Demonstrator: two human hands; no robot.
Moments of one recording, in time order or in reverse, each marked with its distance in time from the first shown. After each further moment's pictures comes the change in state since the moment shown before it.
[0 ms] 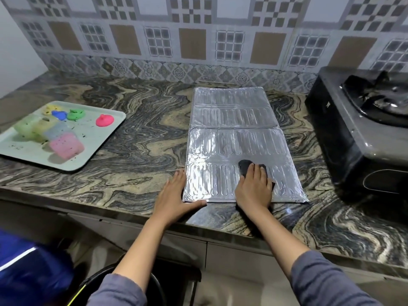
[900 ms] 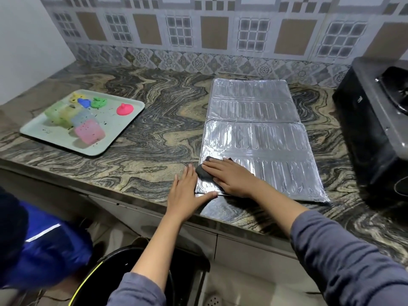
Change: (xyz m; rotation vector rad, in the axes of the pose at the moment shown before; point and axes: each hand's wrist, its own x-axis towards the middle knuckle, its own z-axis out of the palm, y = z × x) left_hand -0.010 0.004 0.012 0.098 0.073 -0.081; right_hand 0.033 -0.042 0.010 -0.086 -0.301 -1.080
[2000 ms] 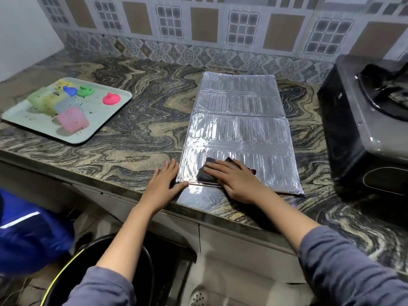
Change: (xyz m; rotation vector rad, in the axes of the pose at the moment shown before) left_hand -0.008 -0.010 -0.002 -0.114 -0.058 0.032; right_hand -0.070 0.014 0.001 0.018 0.014 0.088
